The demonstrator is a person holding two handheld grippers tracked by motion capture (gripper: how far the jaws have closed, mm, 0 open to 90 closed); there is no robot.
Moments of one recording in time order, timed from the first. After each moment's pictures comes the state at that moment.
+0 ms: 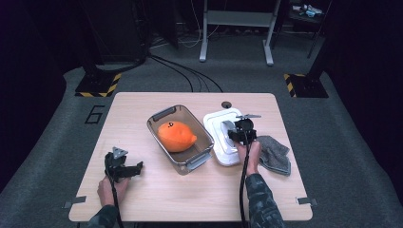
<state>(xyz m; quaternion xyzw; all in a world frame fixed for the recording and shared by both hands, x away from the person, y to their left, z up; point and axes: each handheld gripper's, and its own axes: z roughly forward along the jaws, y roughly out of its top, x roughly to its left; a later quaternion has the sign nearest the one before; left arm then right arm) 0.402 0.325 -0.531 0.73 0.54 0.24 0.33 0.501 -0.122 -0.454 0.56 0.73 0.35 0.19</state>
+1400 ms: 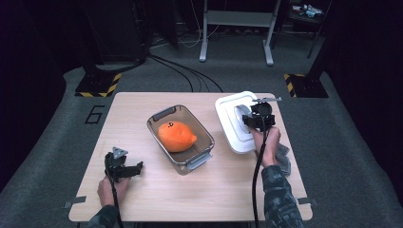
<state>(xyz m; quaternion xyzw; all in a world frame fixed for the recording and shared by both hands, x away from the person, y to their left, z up) 0.402 0.325 -0.531 0.73 0.54 0.24 0.33 0.493 -0.157 -0.371 0.56 0.72 0.35 0.23</state>
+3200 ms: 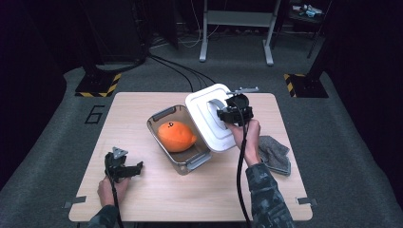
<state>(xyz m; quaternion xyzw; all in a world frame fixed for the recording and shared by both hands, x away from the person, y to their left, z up) 0.402 0.325 -0.531 0.74 0.54 0.24 0.32 0.476 -0.082 -0.324 0.48 0.76 0.39 0.19</state>
